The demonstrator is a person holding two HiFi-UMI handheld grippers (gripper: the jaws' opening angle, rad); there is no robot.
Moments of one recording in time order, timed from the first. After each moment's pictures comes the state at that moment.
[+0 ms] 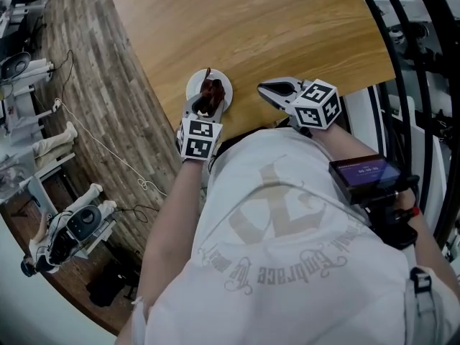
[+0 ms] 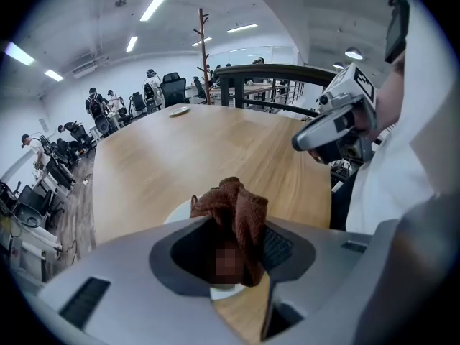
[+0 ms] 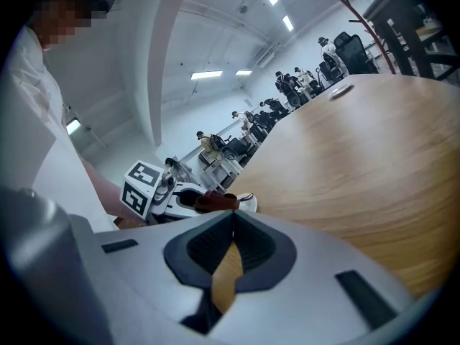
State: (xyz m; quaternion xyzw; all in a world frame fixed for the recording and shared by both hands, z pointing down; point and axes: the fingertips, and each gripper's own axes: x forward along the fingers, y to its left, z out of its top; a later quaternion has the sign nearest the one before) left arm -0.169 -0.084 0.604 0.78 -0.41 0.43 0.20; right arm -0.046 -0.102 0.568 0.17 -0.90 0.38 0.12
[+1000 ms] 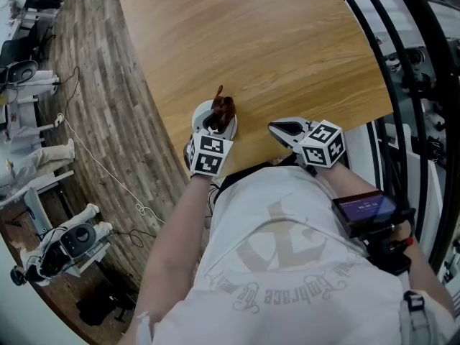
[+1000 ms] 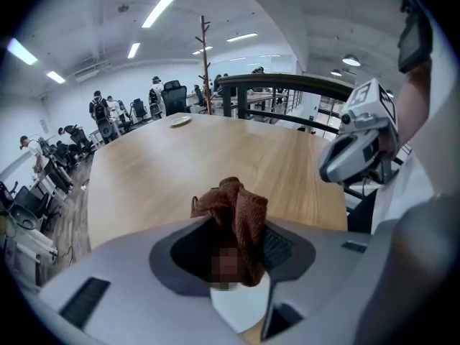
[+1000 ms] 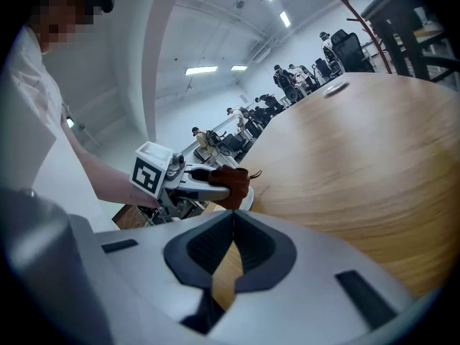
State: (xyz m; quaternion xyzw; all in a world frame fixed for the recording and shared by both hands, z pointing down) left arm -0.150 -0.133 0.603 0.79 -0.41 0.41 0.18; right arm -0.031 -0.094 0.584 0.18 -0.89 0.39 0.14
